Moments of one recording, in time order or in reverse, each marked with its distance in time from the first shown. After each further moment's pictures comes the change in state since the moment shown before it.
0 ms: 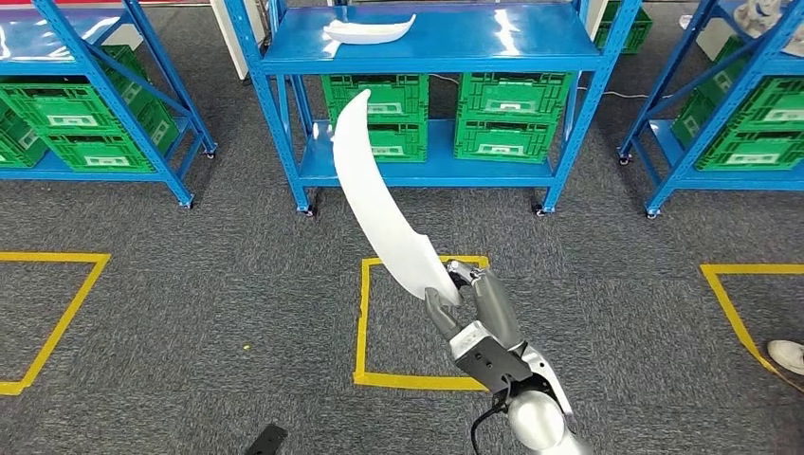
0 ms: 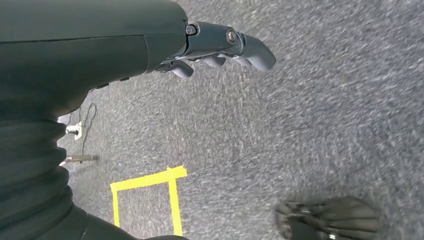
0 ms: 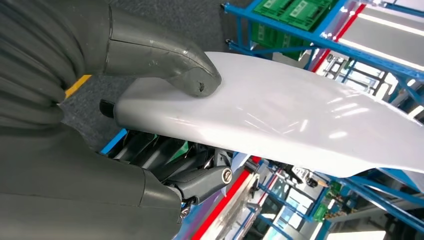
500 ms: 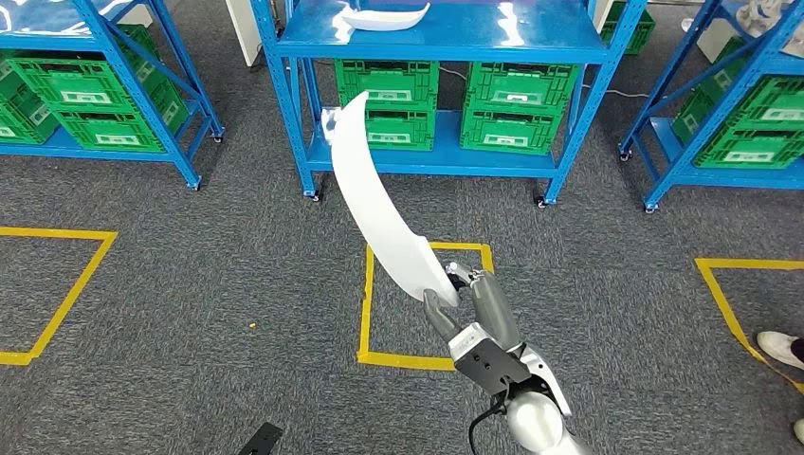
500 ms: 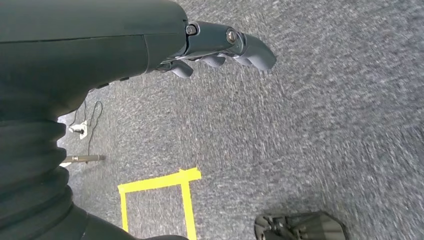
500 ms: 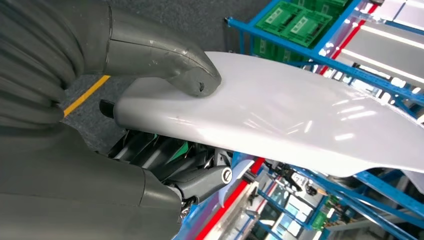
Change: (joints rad) left arm -0.004 0.000 0.000 -0.001 -0.011 -0.005 0.008; right arm -0.001 0.000 0.000 0.003 0.002 -0.001 0.000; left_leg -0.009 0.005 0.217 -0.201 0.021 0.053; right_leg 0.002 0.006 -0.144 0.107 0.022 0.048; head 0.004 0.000
